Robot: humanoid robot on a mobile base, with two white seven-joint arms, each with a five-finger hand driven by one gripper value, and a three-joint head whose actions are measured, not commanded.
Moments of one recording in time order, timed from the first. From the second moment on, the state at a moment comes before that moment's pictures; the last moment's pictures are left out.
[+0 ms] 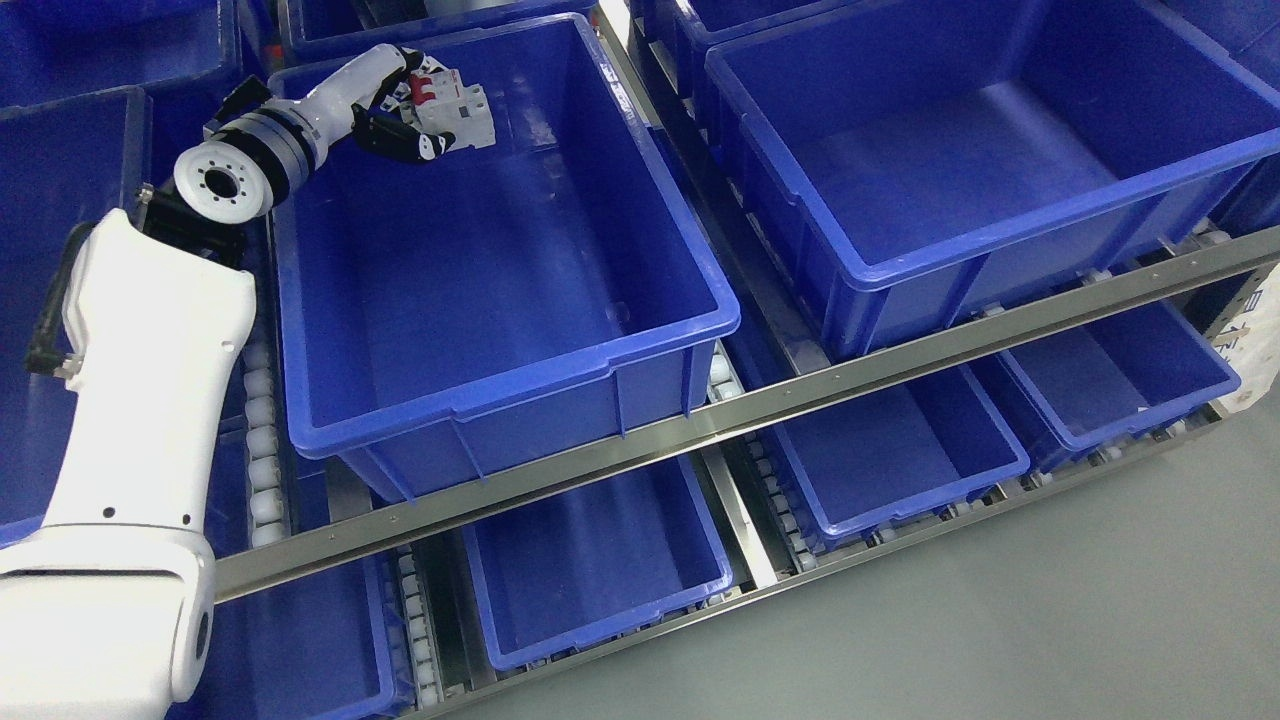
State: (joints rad) left arm -1.28 0.29 -0.22 -0.79 -0.52 0.03 -0.52; right arm 0.00 0.00 -0.04 -0.16 -0.04 0.08 0.00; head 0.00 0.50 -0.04
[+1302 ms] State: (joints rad) left arm -1.26 0.21 -0.16 -0.55 -0.56 0.03 -0.41; right arm 0.00 0.00 -0.04 -0.16 -0.04 0.08 0.00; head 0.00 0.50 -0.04
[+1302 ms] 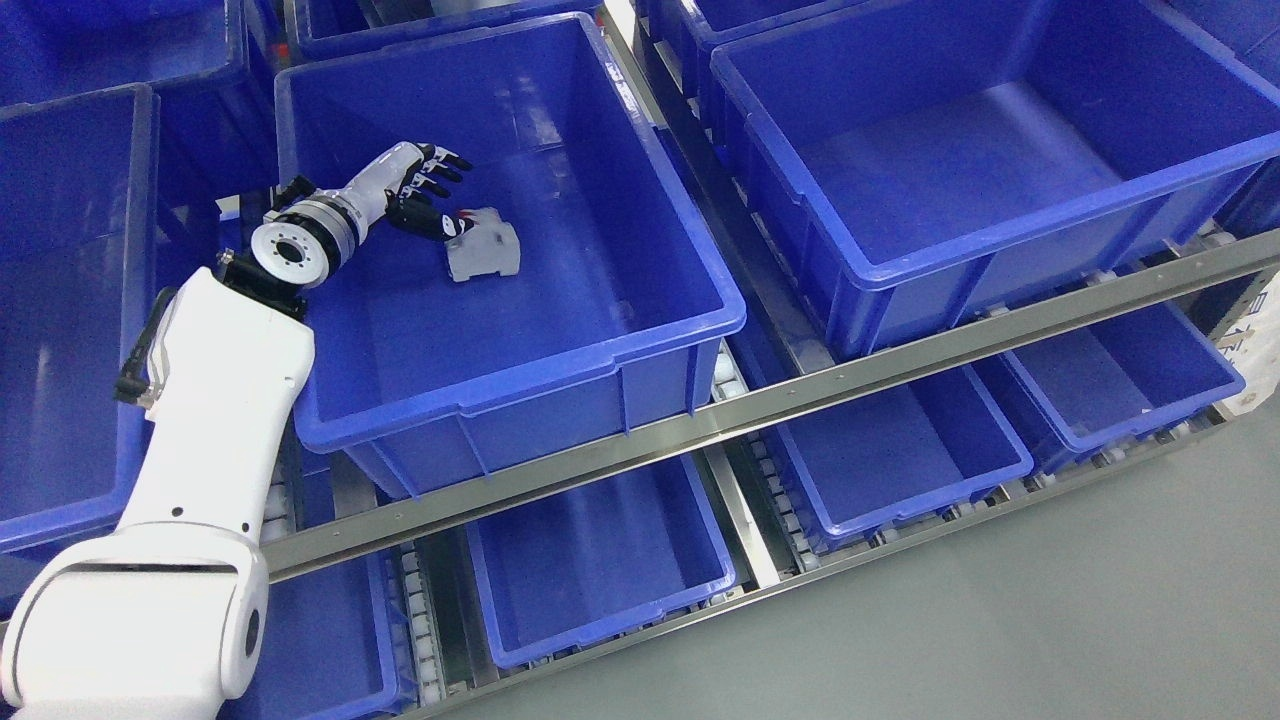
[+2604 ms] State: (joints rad) left arm -1.02 0.04 0.29 -1.12 -0.28 0.13 0.00; right arm 0.00 0.00 -0.04 -0.16 -0.04 0.08 0.00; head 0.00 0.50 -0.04
